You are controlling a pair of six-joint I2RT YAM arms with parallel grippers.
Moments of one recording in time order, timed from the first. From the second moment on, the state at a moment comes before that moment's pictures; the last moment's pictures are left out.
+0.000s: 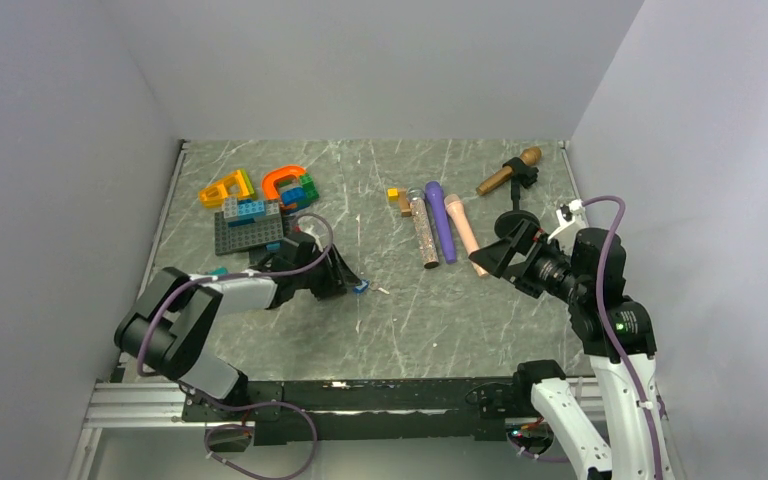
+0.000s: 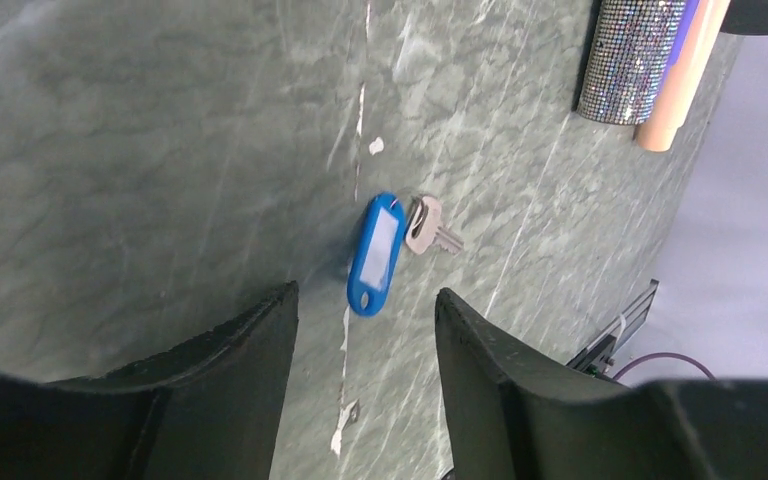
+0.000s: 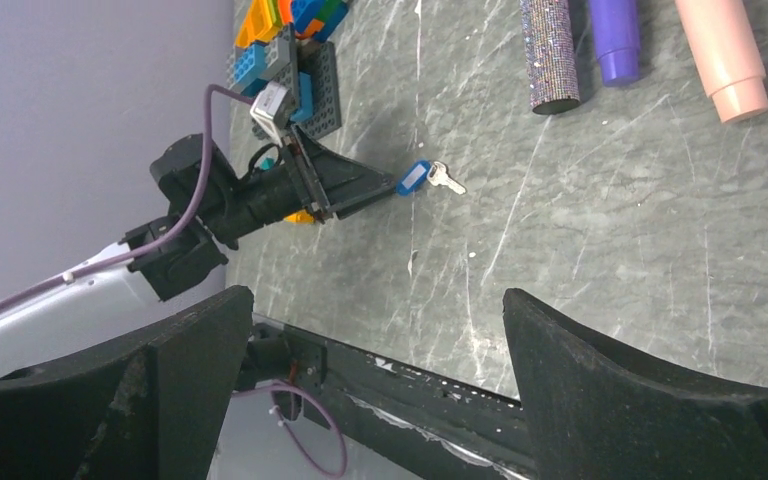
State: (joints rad) left arm -0.50 1.50 0.55 0.20 0.30 -0.92; right arm 0.09 0.64 1.00 -0.87 -0.43 0.70
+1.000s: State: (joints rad) left arm -0.57 1.59 0.71 0.13 0.36 -0.88; right arm 0.09 0.68 1.01 -0.87 -0.45 0.65
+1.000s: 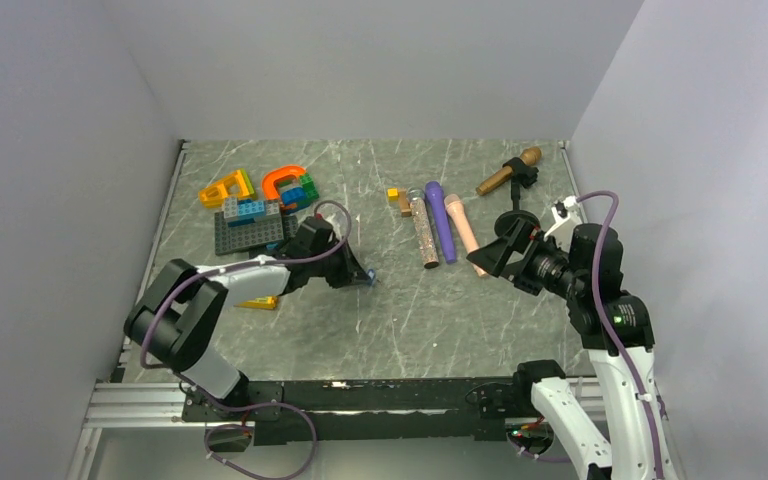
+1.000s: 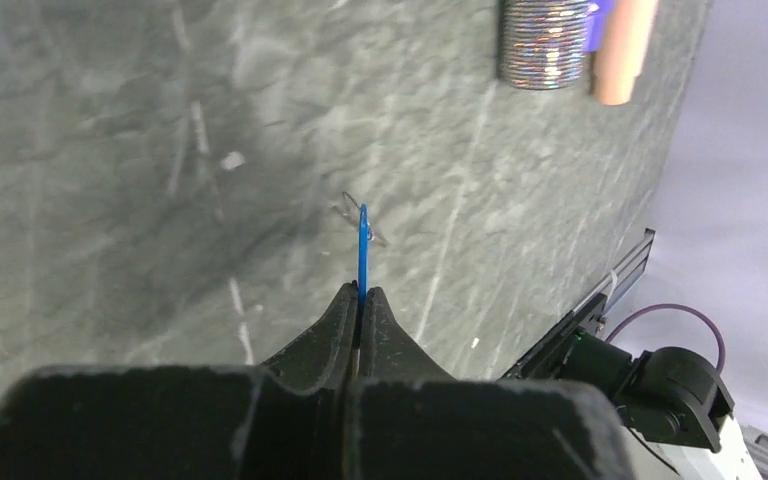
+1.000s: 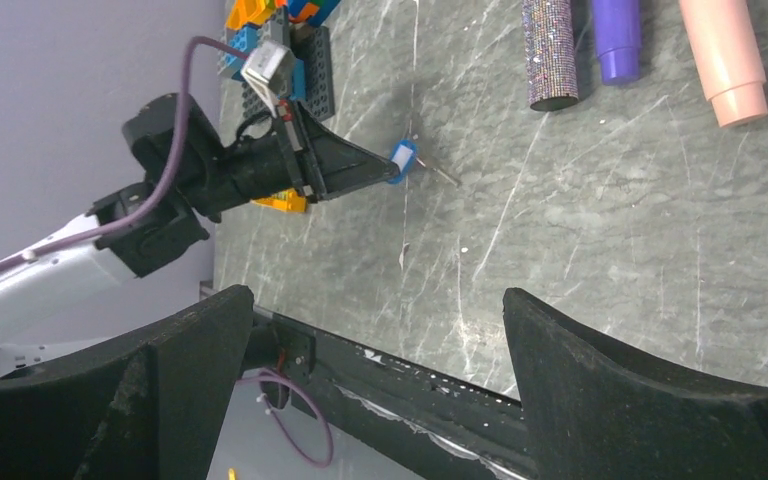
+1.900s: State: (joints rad) left arm -0.60 1.23 1.40 -0.65 0.18 -0.81; right arm 0.12 0.89 0.96 -0.03 -0.81 0.86
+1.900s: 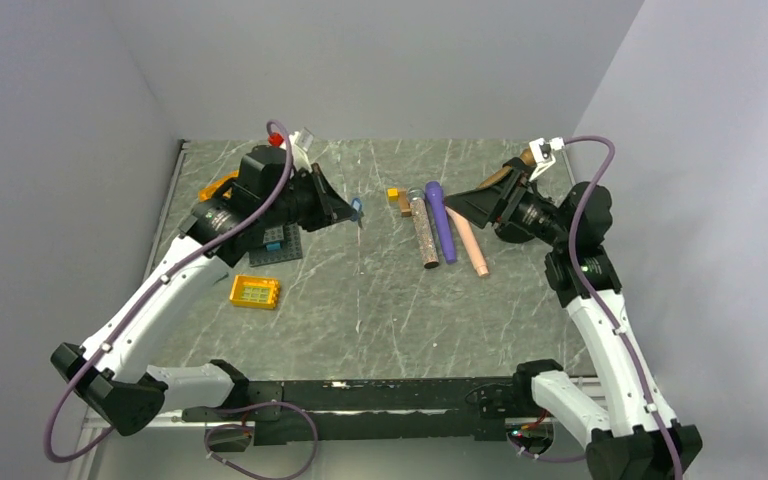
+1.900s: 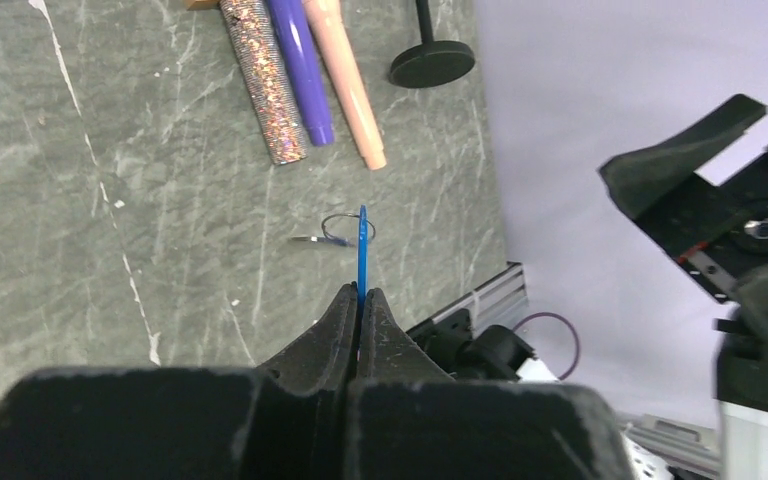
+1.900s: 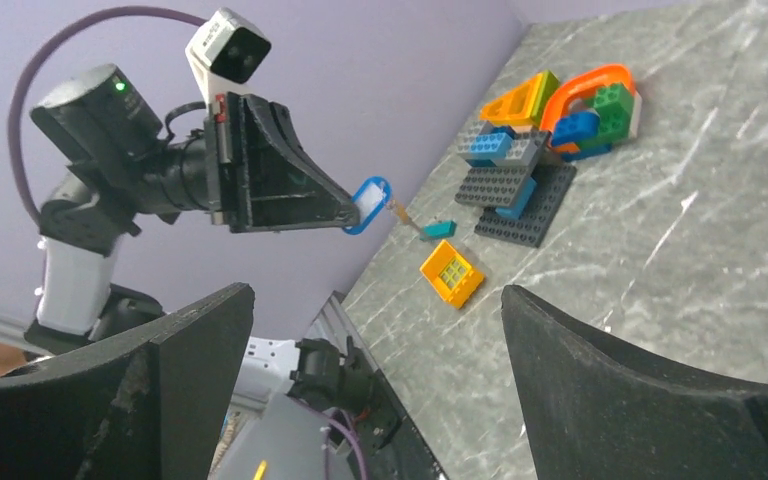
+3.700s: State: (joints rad) left arm -0.60 1.12 1.72 -0.95 0.19 -1.04; right arm 0.75 1.43 1.13 0.62 -0.63 0.54
